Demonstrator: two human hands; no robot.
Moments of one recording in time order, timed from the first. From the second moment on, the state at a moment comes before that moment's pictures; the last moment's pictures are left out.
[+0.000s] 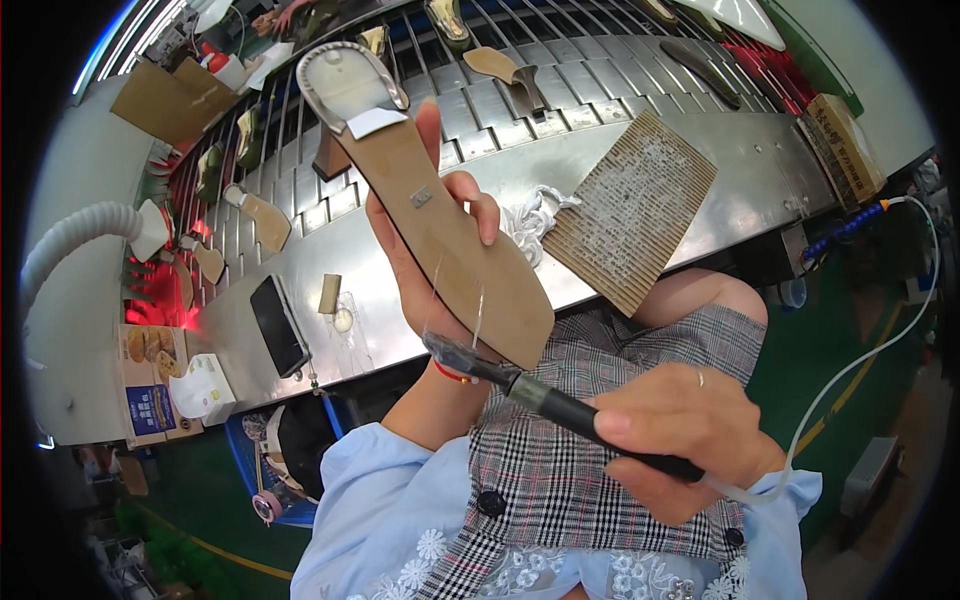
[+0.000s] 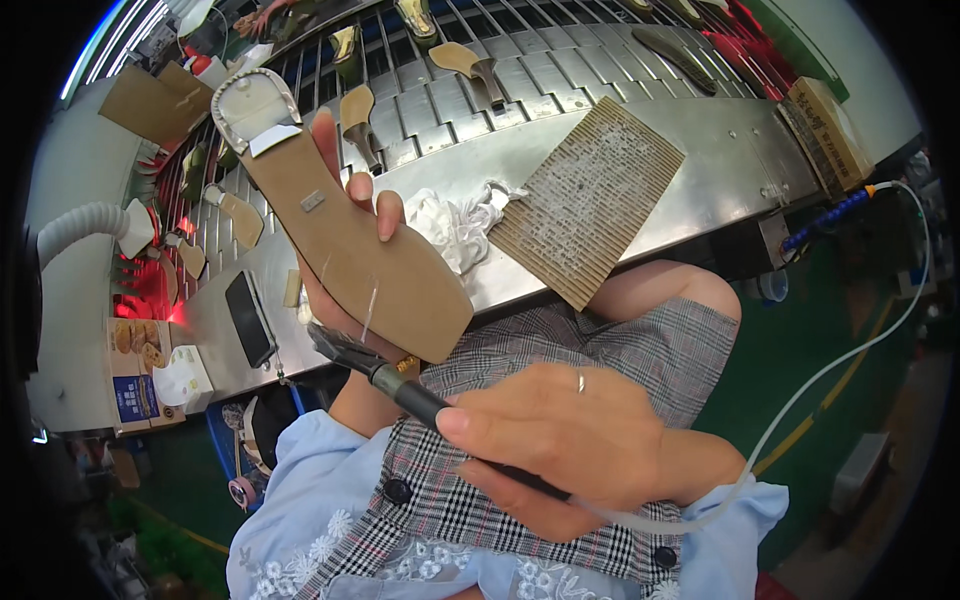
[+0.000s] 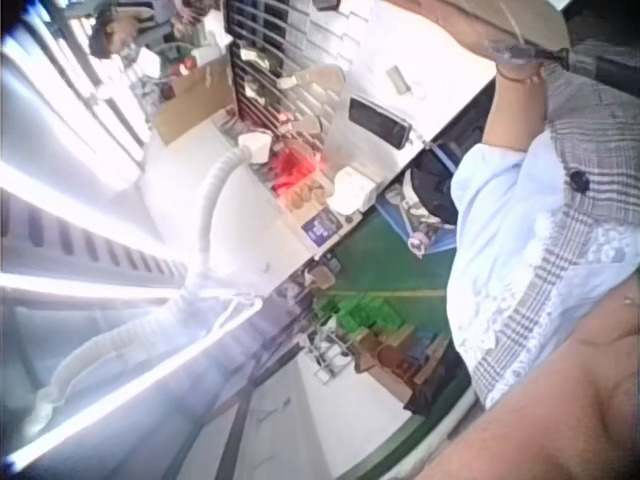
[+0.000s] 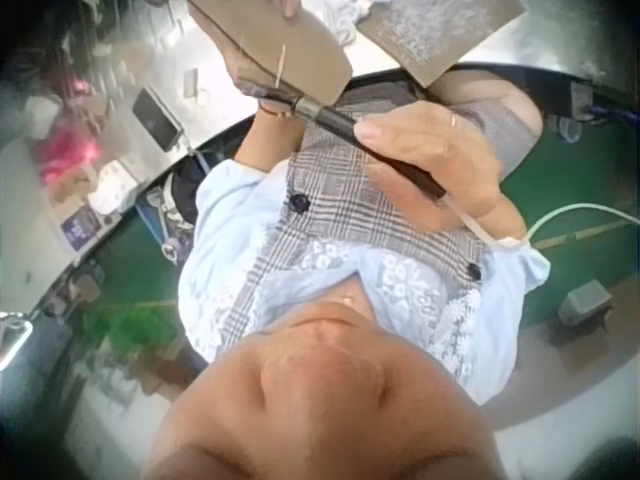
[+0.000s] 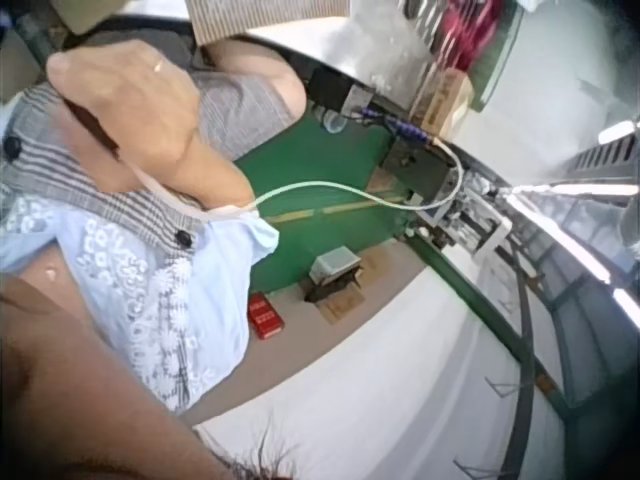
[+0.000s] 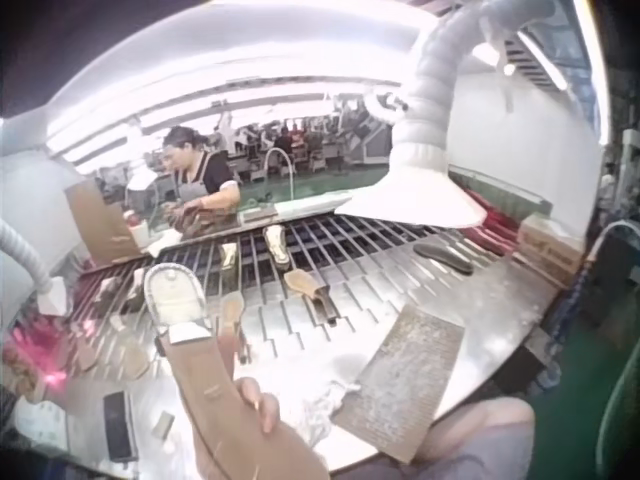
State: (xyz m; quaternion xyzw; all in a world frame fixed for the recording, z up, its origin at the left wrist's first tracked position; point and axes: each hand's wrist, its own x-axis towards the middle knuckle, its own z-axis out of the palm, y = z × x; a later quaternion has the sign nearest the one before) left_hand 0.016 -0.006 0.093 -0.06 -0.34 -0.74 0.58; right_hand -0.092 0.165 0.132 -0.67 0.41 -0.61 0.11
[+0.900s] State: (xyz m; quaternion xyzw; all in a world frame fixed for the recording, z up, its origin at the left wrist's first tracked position) left_hand 0.039 -0.028 0.098 0.01 -0.12 -0.90 0.41; right_hand -0.103 0.160 0.122 -0.73 0.40 -0.54 0.12
